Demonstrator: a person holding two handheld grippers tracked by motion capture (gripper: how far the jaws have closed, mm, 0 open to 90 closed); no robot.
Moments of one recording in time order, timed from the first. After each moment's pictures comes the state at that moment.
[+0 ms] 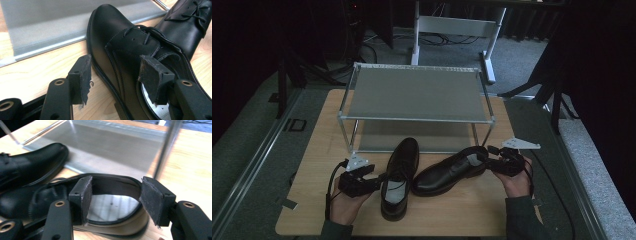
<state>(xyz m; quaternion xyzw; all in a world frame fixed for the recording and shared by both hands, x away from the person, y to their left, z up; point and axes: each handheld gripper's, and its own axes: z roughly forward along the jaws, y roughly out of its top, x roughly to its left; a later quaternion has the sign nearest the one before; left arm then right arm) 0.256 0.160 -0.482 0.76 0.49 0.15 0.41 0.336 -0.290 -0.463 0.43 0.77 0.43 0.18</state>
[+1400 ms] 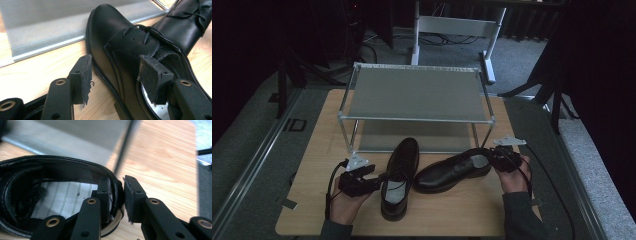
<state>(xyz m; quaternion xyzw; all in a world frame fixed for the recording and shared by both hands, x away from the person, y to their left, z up) 0.257 0.161 -0.483 0.76 0.48 0.15 0.41 0.350 -0.284 -0.476 0.48 0.79 0.29 0.27</state>
